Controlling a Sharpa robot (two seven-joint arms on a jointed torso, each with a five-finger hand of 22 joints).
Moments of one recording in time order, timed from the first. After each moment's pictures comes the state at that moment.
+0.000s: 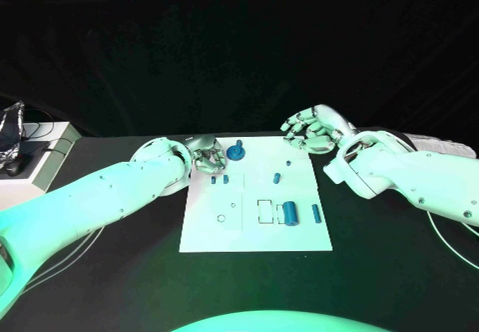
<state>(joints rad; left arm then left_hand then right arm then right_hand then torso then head) 1.11 -0.53 0.11 1.08 -1.40 -0.11 -0.03 1.38 -0.21 0.63 -0.01 0.25 0.97 0.16 0.29 0.31 1.09 0.09 0.32 0.13 1.29 0.03 1.41 0.85 0.15 1.11 0.12 1.15 1.07 1.30 -0.84 -0.12 1.48 -0.93 -0.56 0.13 1.30 -0.24 0.57 0.07 0.27 0.95 0.16 0.19 0.50 1.09 0.08 0.32 0.35 1.46 -0.01 1.48 1.31 0.05 1.47 0.09 1.30 1.31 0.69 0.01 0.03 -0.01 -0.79</state>
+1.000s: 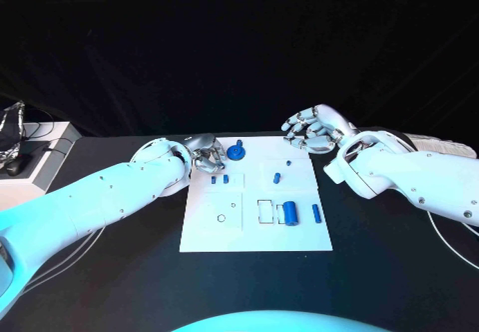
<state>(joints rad) 1.11 -0.53 0.11 1.08 -1.40 -0.15 -0.03 1.36 -0.22 0.64 -0.01 0.25 0.89 0.15 0.22 0.28 1.09 0.09 0.29 0.14 1.28 0.03 1.41 0.84 0.15 1.11 0.13 1.14 1.06 1.30 -0.84 -0.12 1.48 -0.93 -0.56 0.13 1.30 -0.24 0.57 0.07 0.27 0.95 0.16 0.19 0.50 1.09 0.08 0.32 0.35 1.46 -0.01 1.48 1.31 0.05 1.47 0.09 1.30 1.31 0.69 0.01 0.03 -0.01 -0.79</state>
